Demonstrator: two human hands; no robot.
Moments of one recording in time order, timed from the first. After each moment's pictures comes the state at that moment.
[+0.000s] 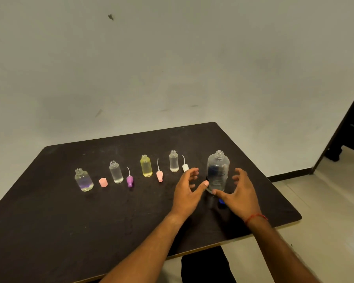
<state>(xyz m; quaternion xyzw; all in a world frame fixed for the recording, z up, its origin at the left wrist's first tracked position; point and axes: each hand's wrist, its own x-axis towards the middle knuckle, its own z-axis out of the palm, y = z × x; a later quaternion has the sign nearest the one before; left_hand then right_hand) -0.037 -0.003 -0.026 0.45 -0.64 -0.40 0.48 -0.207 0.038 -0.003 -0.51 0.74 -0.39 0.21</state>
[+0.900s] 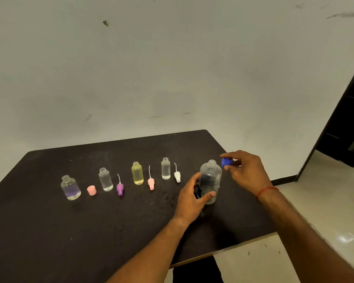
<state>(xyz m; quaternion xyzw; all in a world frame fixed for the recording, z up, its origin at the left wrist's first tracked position) -0.067 -0.017 -0.035 0.41 -0.68 -0.41 0.45 -0.239 0.018 0.093 -0.65 0.65 -0.39 0.09</state>
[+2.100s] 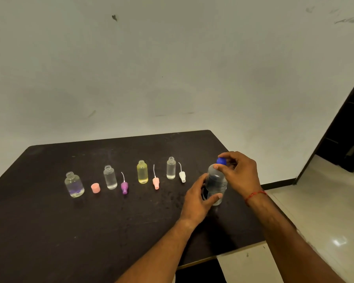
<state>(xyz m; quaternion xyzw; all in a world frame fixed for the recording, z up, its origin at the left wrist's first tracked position) -0.066 -0.016 -0.033 0.40 -0.68 -0.41 0.45 -0.199 0.005 0.083 -0.60 0.63 -0.47 0.11</state>
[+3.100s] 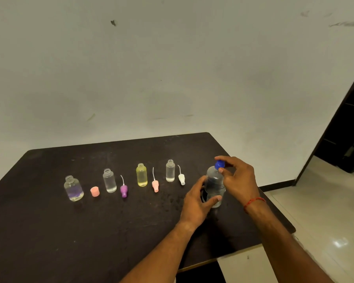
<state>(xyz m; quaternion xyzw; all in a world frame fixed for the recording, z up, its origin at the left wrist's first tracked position) -0.067 -0.020 -0.038 0.40 -0.67 -0.43 0.45 -0.197 0.011 0.075 -0.61 0.62 -0.48 0.11</state>
